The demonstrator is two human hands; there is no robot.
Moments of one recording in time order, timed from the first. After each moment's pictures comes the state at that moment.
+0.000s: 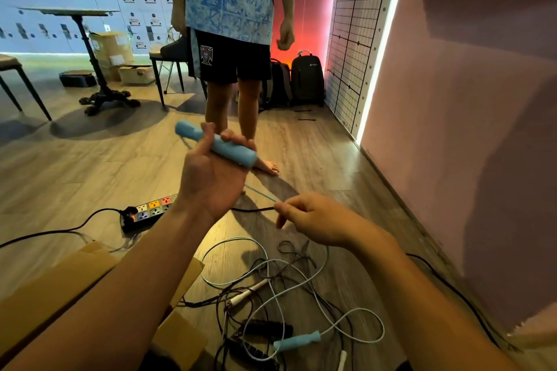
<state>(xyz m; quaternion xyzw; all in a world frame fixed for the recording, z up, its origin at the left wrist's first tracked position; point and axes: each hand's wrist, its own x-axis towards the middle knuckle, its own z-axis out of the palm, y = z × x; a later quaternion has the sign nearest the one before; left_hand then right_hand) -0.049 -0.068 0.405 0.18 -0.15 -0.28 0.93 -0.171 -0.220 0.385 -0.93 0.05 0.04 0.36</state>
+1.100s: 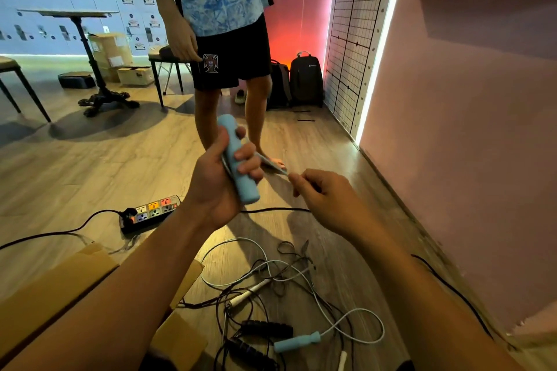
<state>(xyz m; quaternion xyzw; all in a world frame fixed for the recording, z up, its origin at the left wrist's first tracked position) -0.056 -0.071 0.401 0.24 -0.24 -0.37 0.87 -0.168 -0.231 0.385 -0.90 0.10 -0.18 0.39</state>
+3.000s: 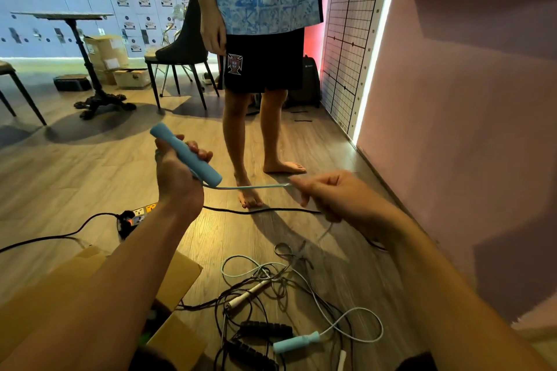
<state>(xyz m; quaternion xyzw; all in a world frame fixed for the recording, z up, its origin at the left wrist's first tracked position) -0.002 -0.052 0.383 0.33 -0.08 -0.04 0.94 -0.190 -0.245 0.408 -0.83 0.07 -0.01 0.56</state>
